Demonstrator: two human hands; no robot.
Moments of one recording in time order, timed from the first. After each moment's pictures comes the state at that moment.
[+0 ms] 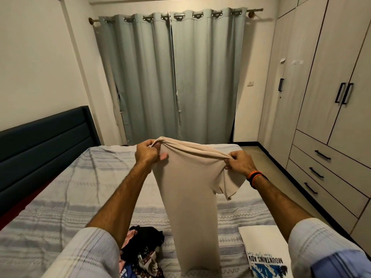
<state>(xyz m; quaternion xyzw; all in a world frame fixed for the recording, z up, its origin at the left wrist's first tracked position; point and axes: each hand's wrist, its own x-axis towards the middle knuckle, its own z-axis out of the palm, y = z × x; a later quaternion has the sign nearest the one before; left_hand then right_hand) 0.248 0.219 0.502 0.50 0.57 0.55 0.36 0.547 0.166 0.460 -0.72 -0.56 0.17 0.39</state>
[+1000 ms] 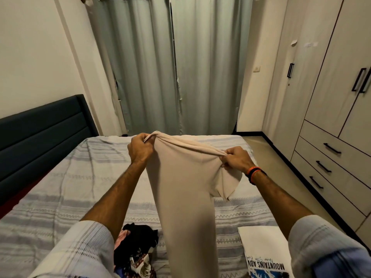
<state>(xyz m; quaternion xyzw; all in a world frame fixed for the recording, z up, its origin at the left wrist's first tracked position) 0.275 0.300 0.479 0.56 0.61 0.52 0.18 0.582 0.242 0.442 -0.70 -0.56 0.23 0.38</state>
